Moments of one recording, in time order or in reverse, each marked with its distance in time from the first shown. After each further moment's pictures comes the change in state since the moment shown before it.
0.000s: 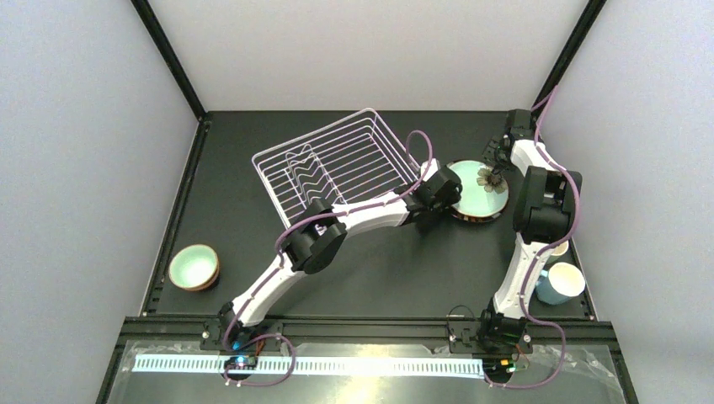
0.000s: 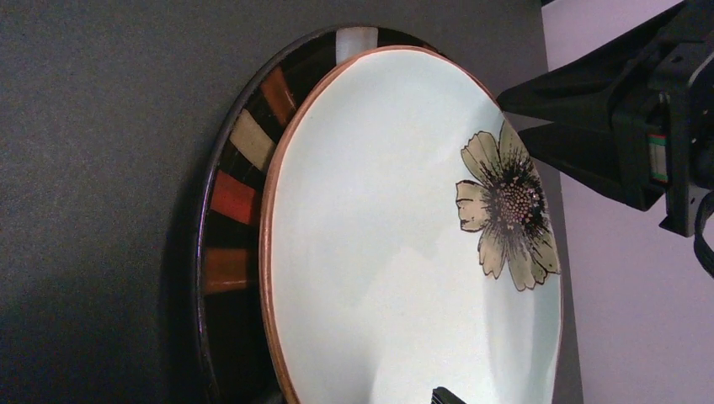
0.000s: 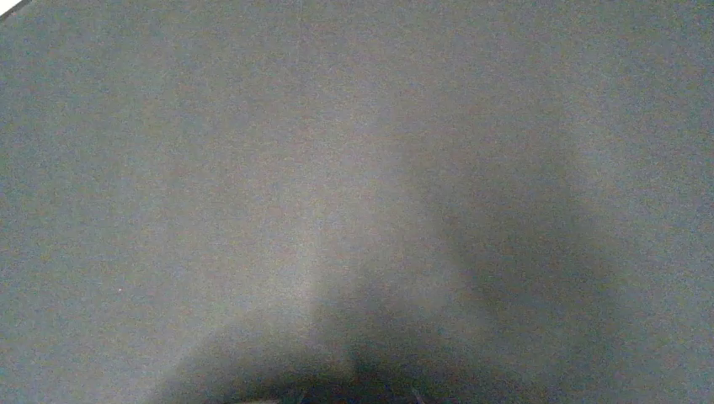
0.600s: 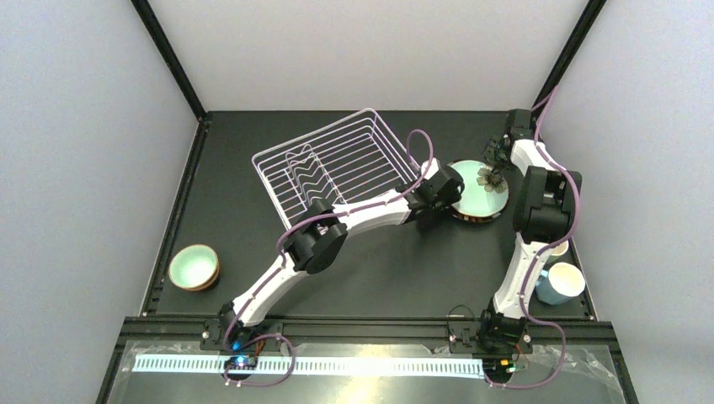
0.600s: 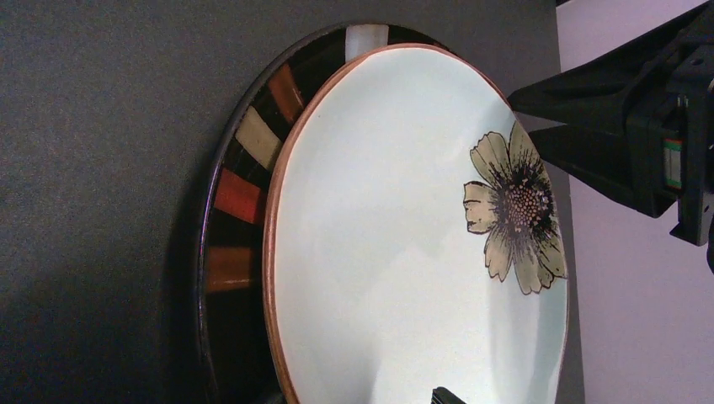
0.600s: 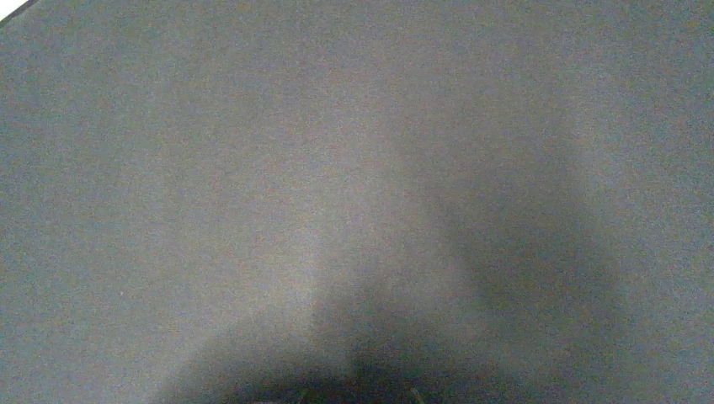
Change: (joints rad) left arm 0.000 0.022 0.056 -0.062 0.000 -0.021; right arm -0.001 0.006 0.010 -0.005 -0.001 0.007
